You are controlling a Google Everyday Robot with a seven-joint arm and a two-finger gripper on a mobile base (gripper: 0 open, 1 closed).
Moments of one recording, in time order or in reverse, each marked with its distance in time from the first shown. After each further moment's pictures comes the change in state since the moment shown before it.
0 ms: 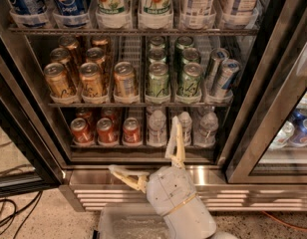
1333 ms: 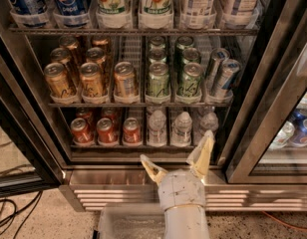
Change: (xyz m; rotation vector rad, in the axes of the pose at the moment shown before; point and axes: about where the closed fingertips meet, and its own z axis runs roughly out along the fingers) arm 0.066 -0.045 -0.030 0.326 0.379 -0.106
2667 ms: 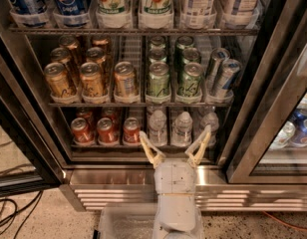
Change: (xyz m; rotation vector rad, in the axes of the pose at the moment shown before) arm -0.004 -0.009 0.031 0.196 -0.193 0.237
